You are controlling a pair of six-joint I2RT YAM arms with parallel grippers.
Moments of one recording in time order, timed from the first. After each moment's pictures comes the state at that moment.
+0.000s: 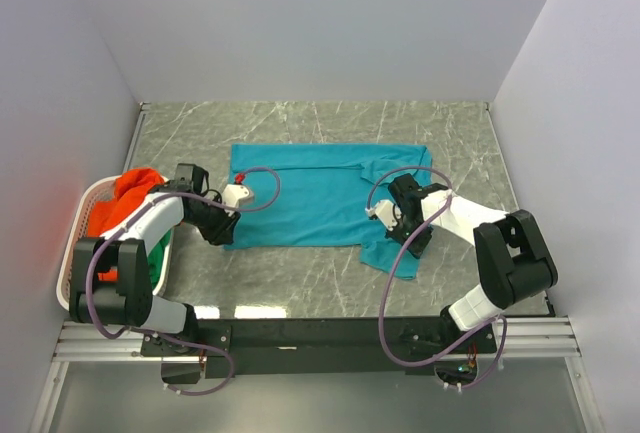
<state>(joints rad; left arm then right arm) -0.06 1.41 0.82 -0.69 0.52 0.79 0.37 1.54 0.83 -0.80 0.01 -0.56</state>
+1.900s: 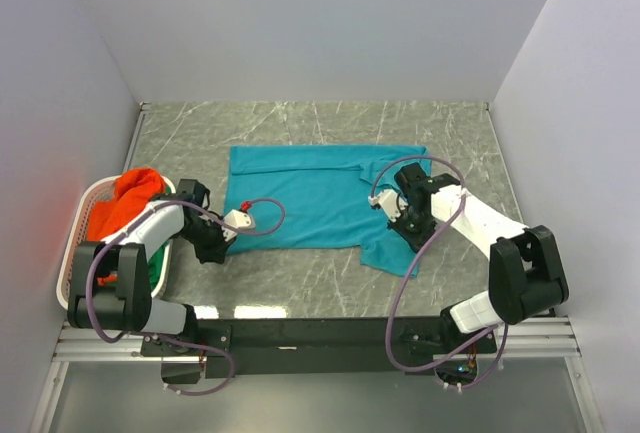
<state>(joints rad) -0.06 1.39 0.72 -0.84 0.47 1.09 0.35 1.45 0.92 -0.95 -0.06 -0.53</state>
